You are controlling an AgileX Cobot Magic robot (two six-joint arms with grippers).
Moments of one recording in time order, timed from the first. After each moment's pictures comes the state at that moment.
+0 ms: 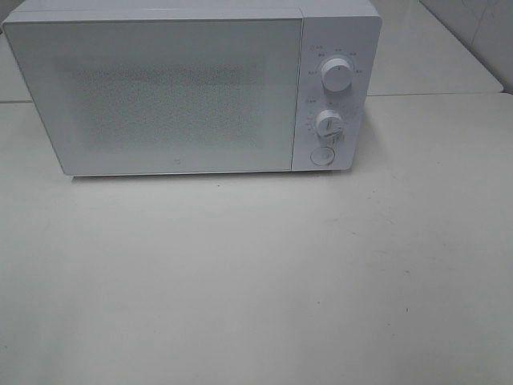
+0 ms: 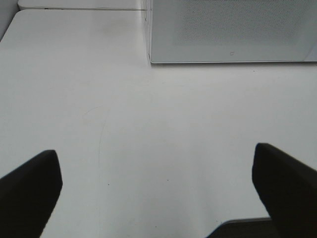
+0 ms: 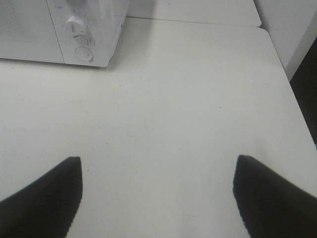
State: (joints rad) left arm 0.02 0.00 -0.52 -0.14 1.08 0.06; right arm 0.14 0.00 -0.51 -0.09 1.00 0.04
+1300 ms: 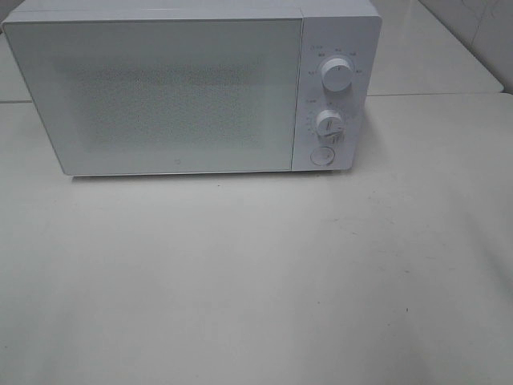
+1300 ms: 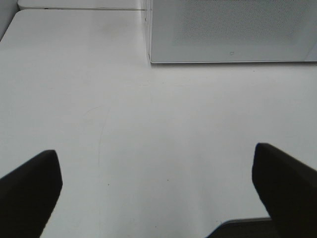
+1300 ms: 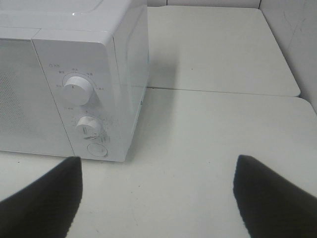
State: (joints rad) left arm 0.02 0.00 -0.52 -0.14 1.08 0.06; right arm 0.14 0.73 -0.53 -0.07 0.19 0.08
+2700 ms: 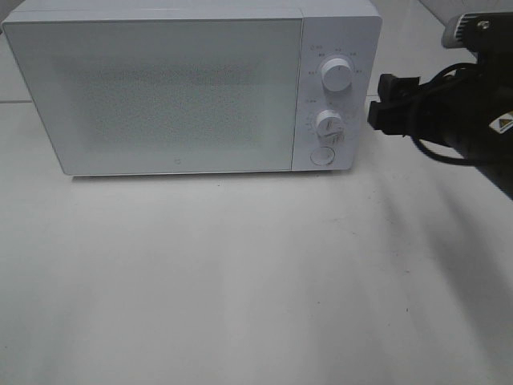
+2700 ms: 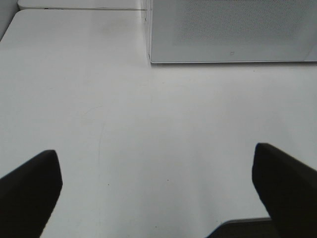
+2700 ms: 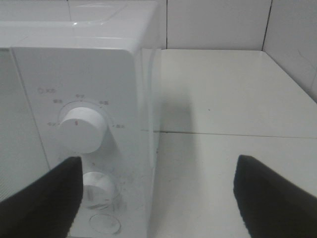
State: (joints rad) left arm 0.02 0.00 -0.52 -0.14 1.08 0.06; right arm 0.51 1.46 -0.44 0.59 -0.94 -0.37
